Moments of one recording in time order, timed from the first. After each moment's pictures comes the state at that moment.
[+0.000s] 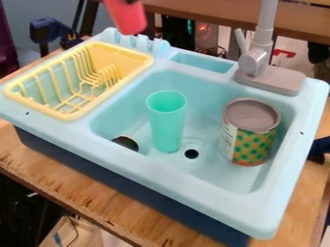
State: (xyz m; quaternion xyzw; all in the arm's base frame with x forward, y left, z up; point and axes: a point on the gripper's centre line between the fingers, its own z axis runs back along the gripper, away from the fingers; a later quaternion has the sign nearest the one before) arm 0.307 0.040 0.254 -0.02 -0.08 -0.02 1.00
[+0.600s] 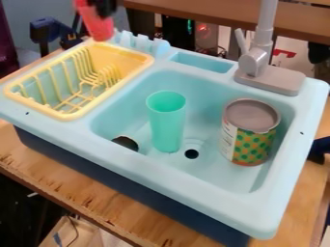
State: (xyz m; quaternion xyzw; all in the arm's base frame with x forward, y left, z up) arm 0.332 0.103 0.219 0.04 -0.08 0.03 1.00
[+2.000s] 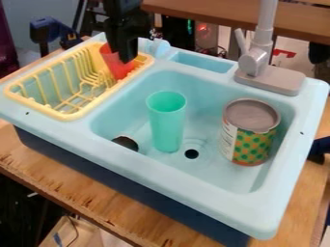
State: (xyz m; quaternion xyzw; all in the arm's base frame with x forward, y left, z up) arm 0.348 0.085 0.160 -0.04 -0.05 0.01 1.00
